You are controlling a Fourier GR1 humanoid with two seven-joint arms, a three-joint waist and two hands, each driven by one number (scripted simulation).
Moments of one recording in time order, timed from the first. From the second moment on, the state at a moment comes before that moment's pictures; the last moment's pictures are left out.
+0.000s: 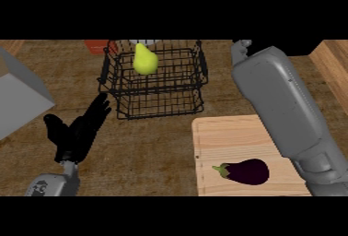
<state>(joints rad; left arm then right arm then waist) -0.11 0.20 -0.09 -1.47 0.20 0.02 0.19 -1.08 -0.18 0.17 -1.11 0.43 -0.68 0.75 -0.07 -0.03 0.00</state>
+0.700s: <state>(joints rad) -0.09 0.20 -0.08 -1.53 0.20 0.04 0.22 -0.54 -0.59 -0.01 -1.94 0.12 -0.29 0.90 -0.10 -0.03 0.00</state>
